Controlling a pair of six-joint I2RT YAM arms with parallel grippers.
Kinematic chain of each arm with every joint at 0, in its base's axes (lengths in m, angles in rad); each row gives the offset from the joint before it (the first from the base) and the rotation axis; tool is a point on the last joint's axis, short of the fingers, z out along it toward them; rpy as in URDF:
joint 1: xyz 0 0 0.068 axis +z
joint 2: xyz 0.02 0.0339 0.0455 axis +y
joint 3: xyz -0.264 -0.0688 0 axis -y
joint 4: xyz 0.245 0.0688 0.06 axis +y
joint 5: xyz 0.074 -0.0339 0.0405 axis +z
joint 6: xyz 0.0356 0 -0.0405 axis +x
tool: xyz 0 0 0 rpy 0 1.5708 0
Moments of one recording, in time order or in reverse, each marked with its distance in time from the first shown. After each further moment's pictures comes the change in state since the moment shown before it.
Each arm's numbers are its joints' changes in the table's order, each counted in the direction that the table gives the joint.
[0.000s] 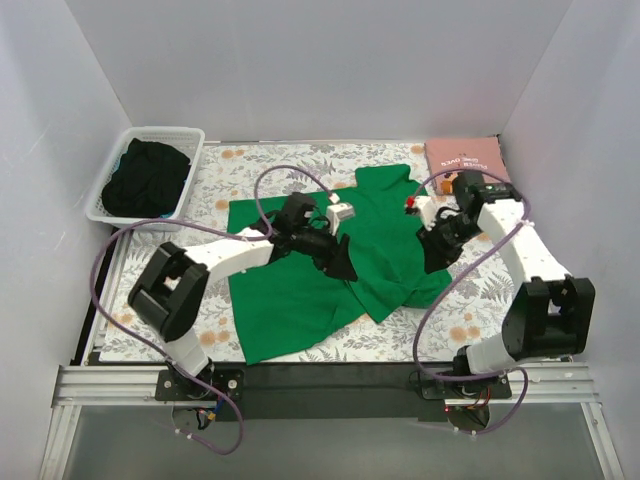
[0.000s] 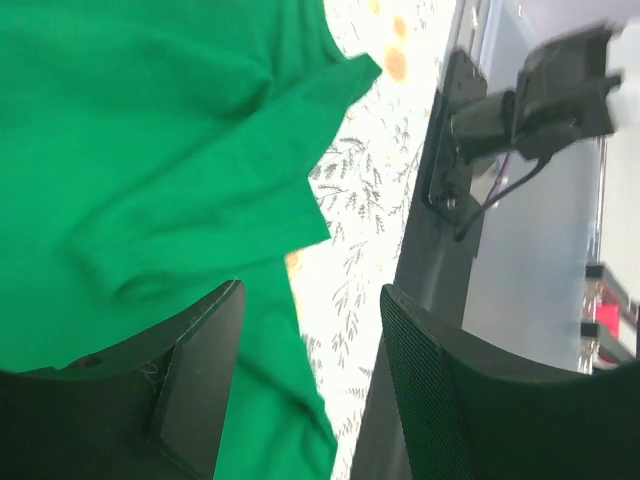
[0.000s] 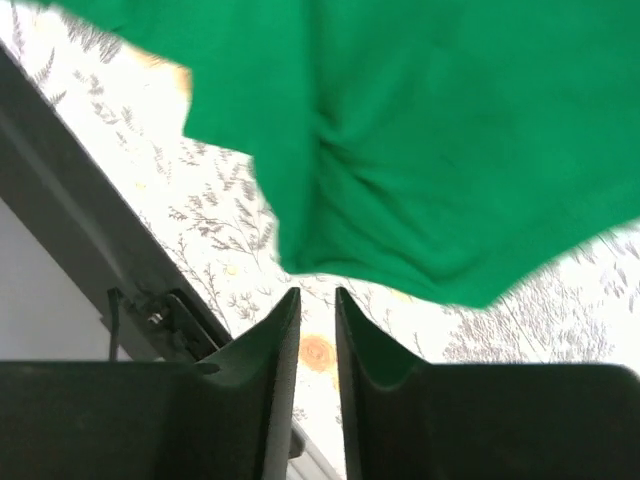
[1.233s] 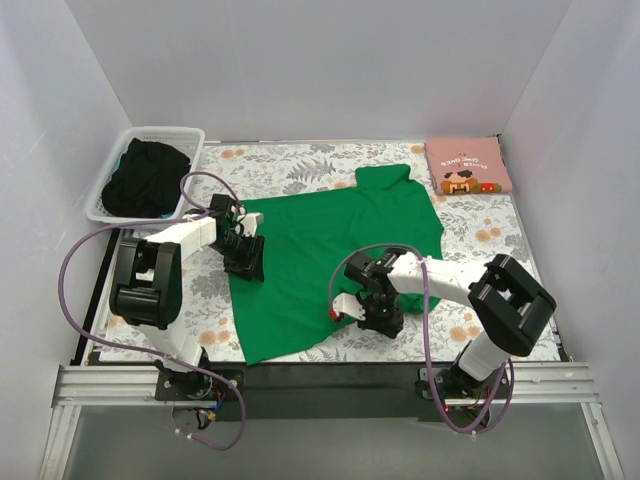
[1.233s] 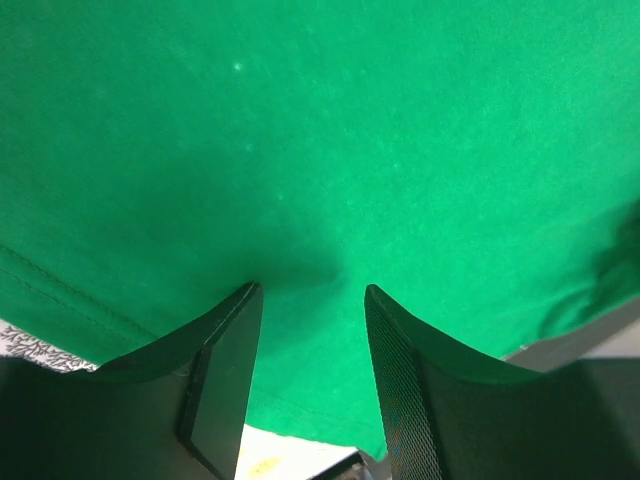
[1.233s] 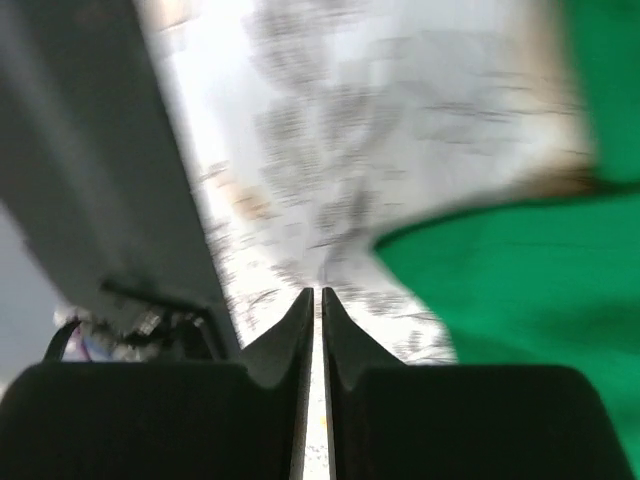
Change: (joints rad) left arm 0.529 -0.014 -0.064 0.634 0.431 0.272; right arm 0.836 0.109 -0.344 -0.262 -0.264 0.089
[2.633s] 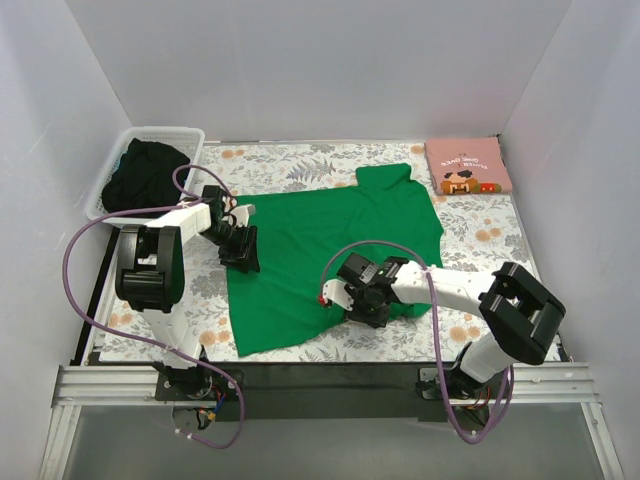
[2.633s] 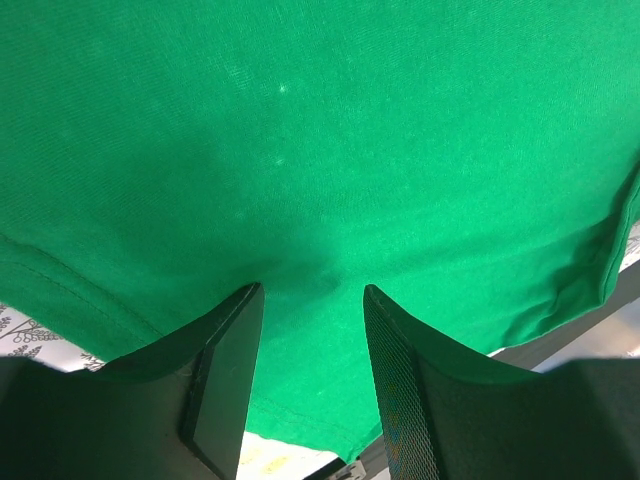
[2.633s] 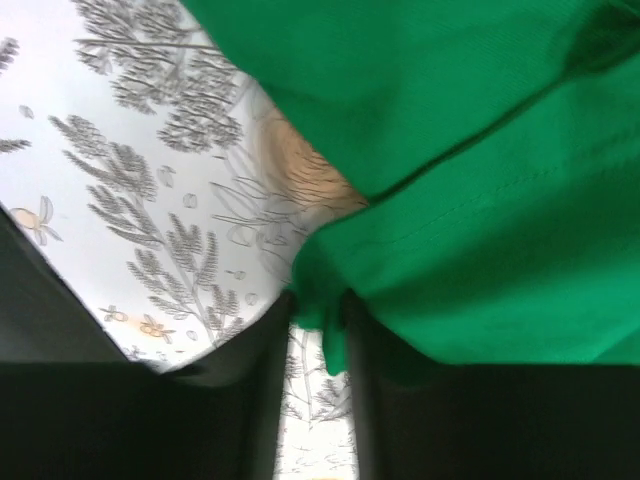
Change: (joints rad) left arm 0.082 0.124 0.138 0.078 -0.058 0.021; right arm 0.055 -0.058 -0.050 -0.292 -0.160 0.241
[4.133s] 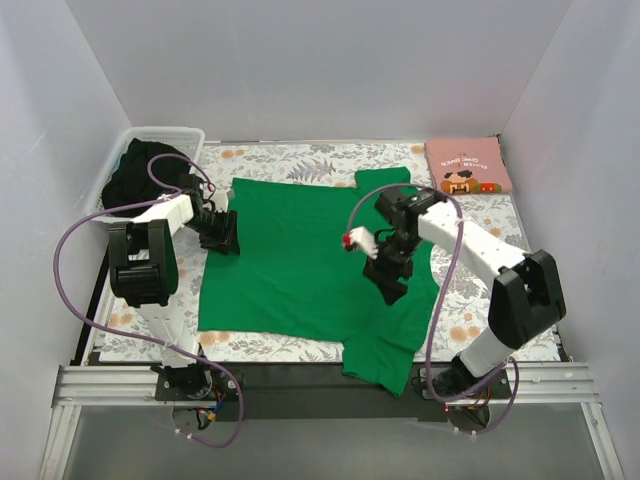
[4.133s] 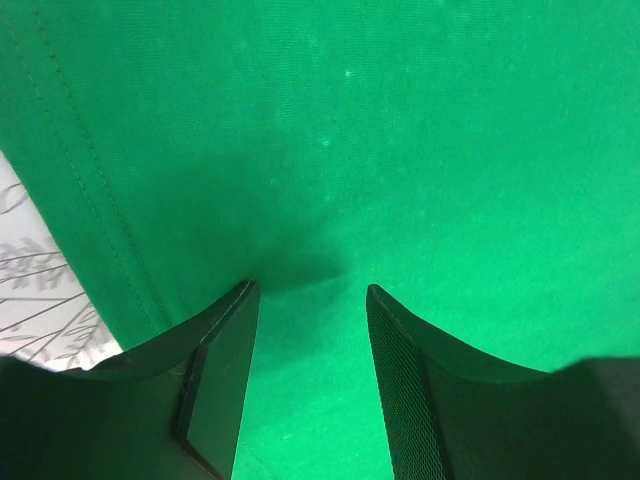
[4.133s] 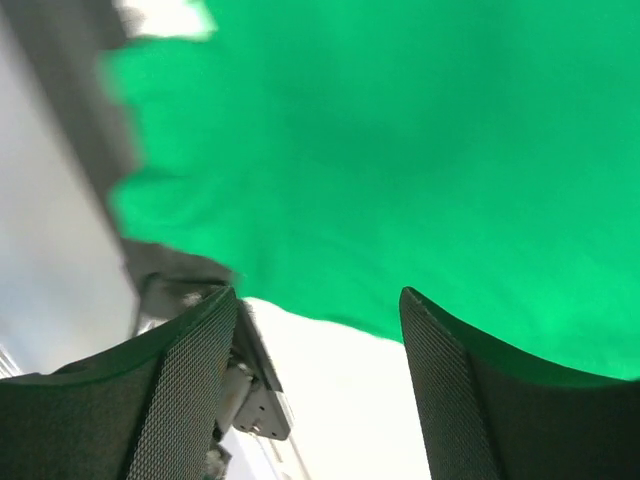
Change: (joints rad) left arm 0.132 0.043 0.097 -0.060 0.072 0.104; right arm -0.340 0.039 0.426 0.596 0.382 -0.306
